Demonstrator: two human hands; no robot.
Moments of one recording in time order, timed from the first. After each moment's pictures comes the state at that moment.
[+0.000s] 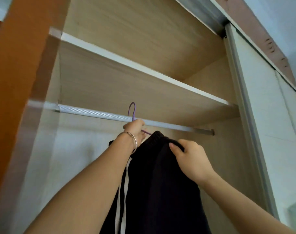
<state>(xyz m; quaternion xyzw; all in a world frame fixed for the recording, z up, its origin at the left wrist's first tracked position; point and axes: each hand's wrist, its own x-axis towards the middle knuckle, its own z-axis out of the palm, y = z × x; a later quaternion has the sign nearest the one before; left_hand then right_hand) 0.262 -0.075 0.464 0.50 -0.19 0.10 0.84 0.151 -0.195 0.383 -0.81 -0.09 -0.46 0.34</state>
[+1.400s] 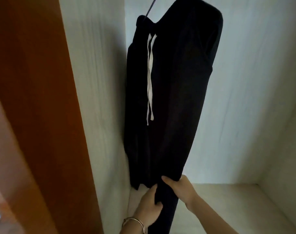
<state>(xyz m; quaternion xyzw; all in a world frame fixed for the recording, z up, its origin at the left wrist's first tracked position) 0.208 0.011 -0.036 0.86 0.08 0.00 0.50 0.264 -0.104 0.016 -0.80 -0.08 0.18 0.57</state>
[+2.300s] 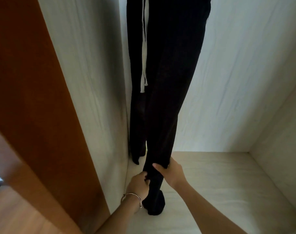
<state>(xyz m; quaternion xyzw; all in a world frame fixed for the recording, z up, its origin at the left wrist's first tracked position) 0.199 0.017 -0.114 0.90 0.22 -0.03 0.37 0.247 -0.099 -0.056 -0.88 -0.11 0.13 0.45</state>
